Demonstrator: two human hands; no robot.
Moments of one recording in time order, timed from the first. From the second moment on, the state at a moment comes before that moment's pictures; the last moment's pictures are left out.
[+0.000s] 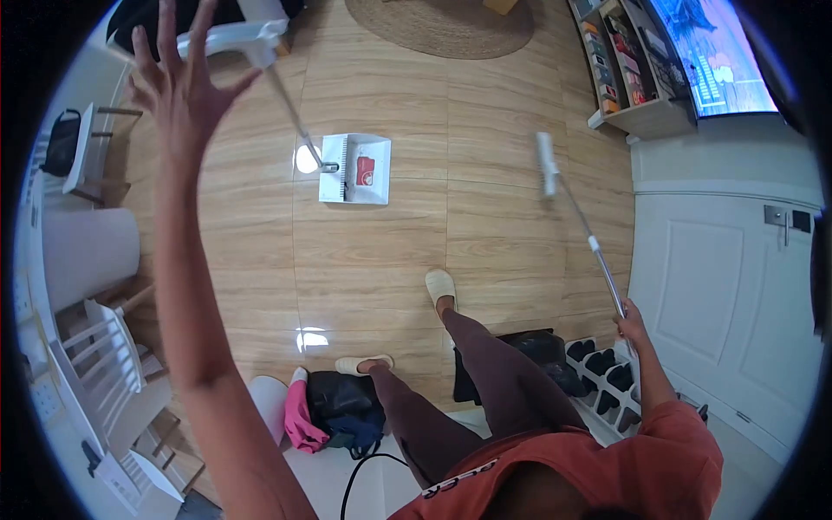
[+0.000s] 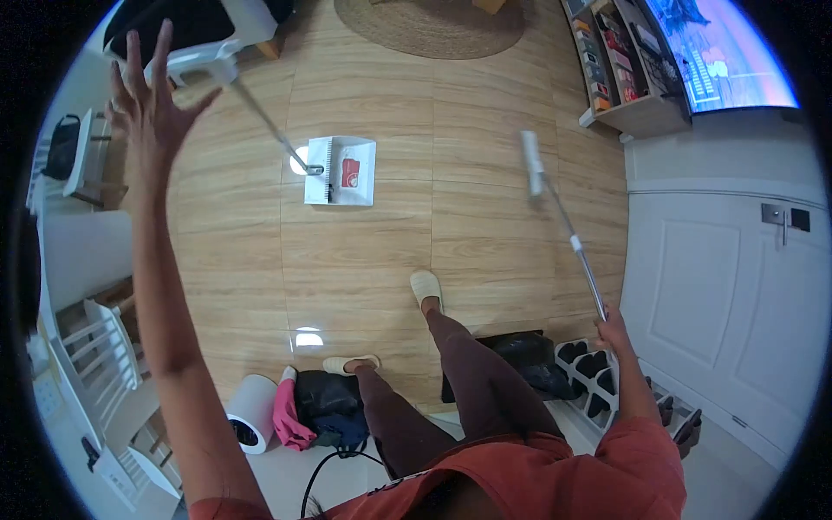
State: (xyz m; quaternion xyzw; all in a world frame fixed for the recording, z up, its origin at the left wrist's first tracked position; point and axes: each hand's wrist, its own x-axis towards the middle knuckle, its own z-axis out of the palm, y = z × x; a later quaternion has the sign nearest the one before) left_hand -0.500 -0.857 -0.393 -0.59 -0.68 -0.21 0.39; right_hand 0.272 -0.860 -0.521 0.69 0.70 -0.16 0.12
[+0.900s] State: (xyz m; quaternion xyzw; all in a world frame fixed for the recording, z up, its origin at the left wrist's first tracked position) left_hand -0.374 -1.179 -0.359 -0.17 -0.98 -0.11 -0.02; right_hand -0.122 -0.844 -0.683 0.41 0.77 -0.43 0.24
